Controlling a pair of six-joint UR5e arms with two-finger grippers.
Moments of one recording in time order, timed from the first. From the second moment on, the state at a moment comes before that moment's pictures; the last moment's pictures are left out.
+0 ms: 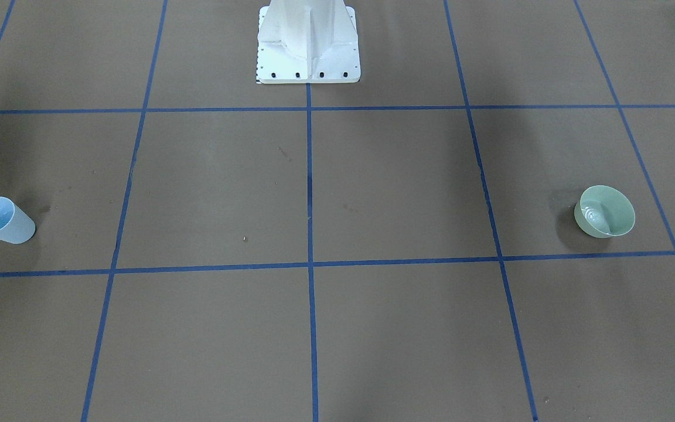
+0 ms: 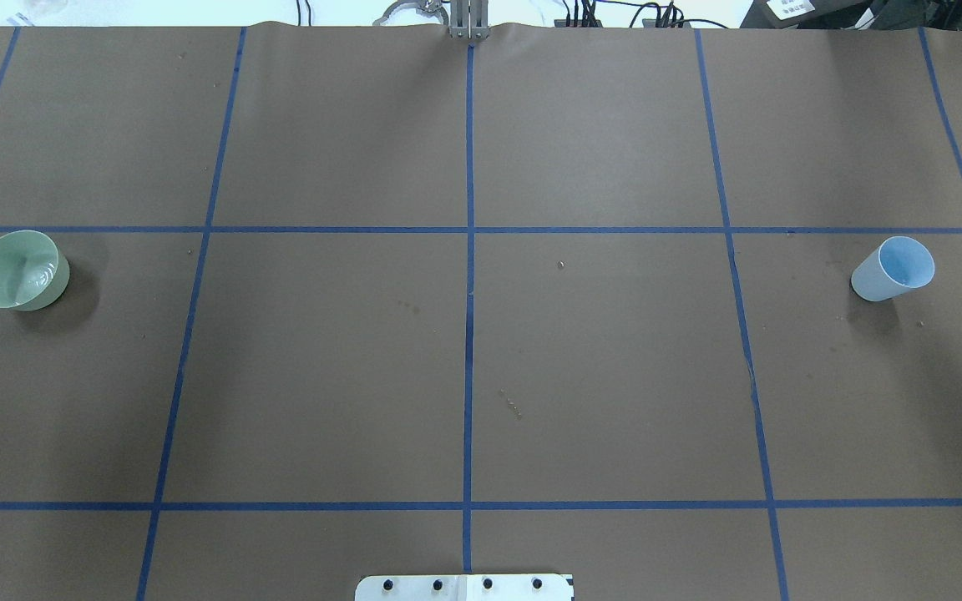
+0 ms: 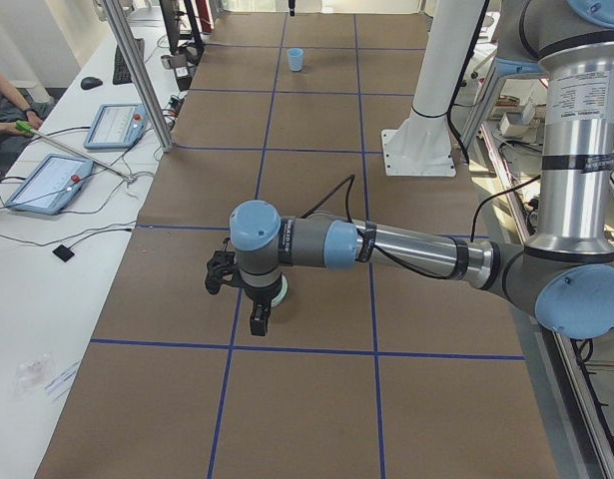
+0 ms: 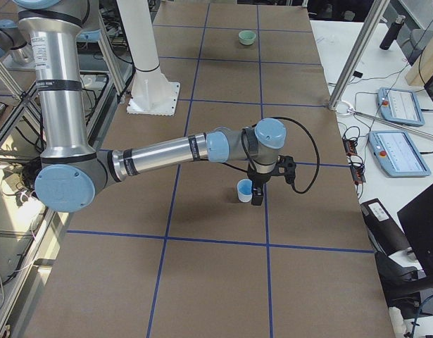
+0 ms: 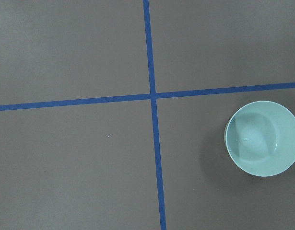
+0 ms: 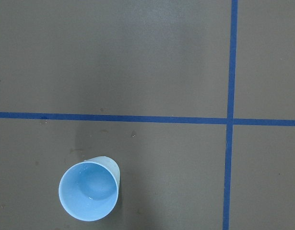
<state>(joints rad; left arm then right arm) -1.59 -1.54 -1.78 -1.46 -2.34 0.05 1.43 -1.51 1.78 -1.70 2.34 0.18</state>
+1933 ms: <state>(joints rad) -1.23 -1.63 -1.49 -1.90 -2.37 -0.36 1.41 -1.59 1.77 -1.45 2.35 0.18</state>
